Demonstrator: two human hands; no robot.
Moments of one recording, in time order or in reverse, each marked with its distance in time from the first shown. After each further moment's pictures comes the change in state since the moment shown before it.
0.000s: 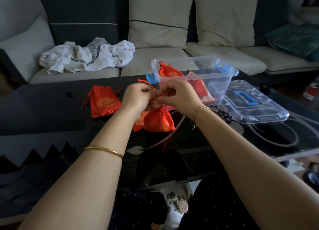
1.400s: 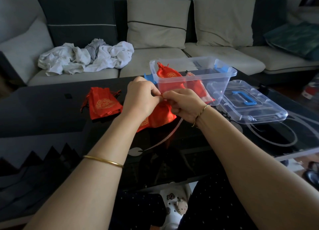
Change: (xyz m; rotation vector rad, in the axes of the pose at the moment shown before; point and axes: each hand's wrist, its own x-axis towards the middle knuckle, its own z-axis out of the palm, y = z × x) left_hand -0.013 0.013 0.008 0.745 0.117 0.436; right_hand -0.001 0.007 0.002 0.770 -0.079 0.469
